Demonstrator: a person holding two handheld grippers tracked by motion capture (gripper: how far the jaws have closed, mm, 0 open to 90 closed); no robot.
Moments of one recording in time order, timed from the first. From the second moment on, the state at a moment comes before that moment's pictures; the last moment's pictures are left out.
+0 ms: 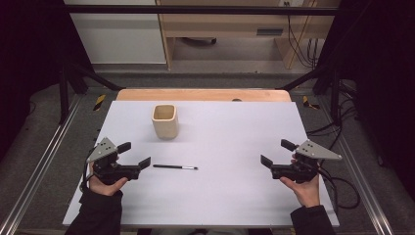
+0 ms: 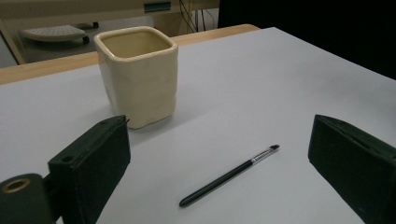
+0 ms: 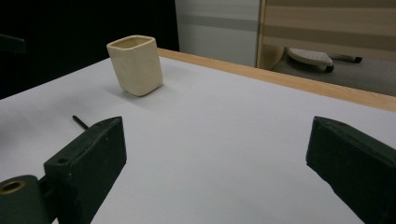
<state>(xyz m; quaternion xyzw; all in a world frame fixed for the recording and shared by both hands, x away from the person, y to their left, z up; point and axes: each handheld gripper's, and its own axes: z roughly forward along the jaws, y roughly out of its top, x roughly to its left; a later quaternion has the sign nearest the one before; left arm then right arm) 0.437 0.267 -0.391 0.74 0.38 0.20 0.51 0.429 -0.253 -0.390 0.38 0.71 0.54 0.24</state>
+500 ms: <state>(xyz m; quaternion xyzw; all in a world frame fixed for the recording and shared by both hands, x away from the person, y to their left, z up) 0.450 0.247 -0.397 0.78 0.36 0.19 0.49 0.429 -0.249 -0.392 0.38 0.71 0.54 0.24</state>
